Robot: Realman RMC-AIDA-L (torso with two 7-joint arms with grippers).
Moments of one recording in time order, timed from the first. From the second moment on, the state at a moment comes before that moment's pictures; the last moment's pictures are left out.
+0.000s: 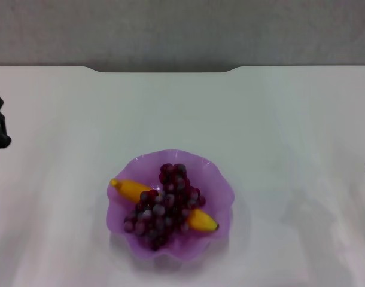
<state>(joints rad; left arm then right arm) -0.14 -2.05 -1.53 -0.61 0.03 -1.09 2.69 0.24 2.01 -2.07 -0.44 0.62 -0.96 0.00</state>
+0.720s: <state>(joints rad) -0.33 -2.05 -1.54 -0.27 -0.25 -1.04 2.80 0.27 2.01 -2.07 -0.40 0.62 -0.95 0.00</state>
